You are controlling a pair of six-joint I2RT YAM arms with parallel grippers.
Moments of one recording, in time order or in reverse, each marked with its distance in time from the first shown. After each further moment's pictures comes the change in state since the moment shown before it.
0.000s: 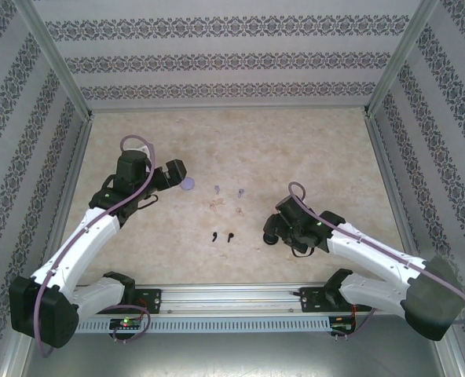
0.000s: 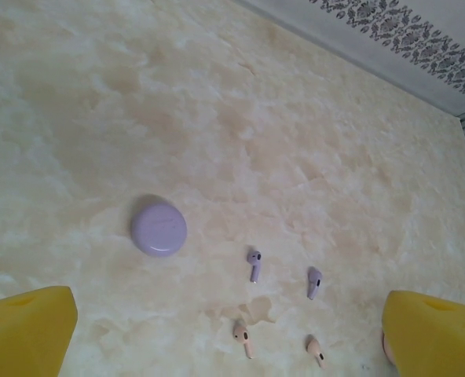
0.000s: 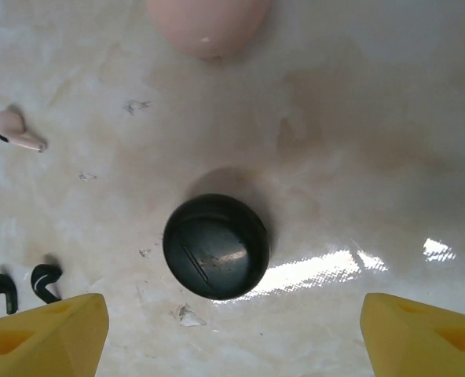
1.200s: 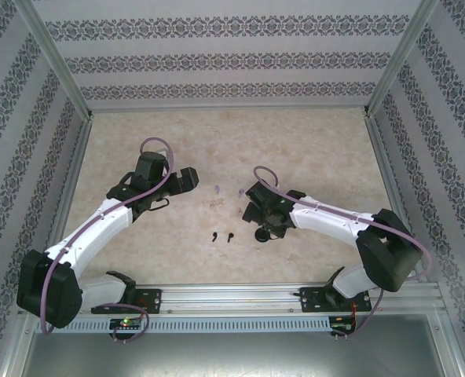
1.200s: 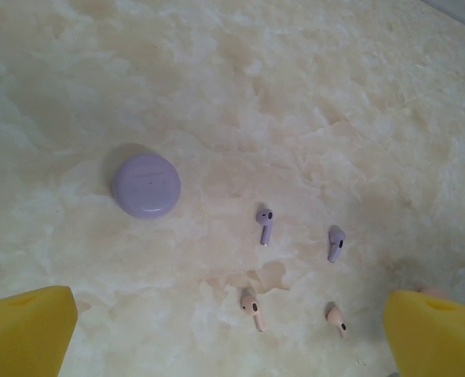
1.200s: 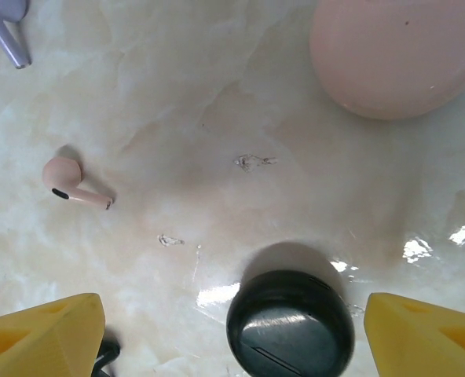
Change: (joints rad) left arm -0.080 0.132 0.000 0.009 -0.018 -0.003; right arm 0.059 0.404 0.261 0.060 0.059 -0.018
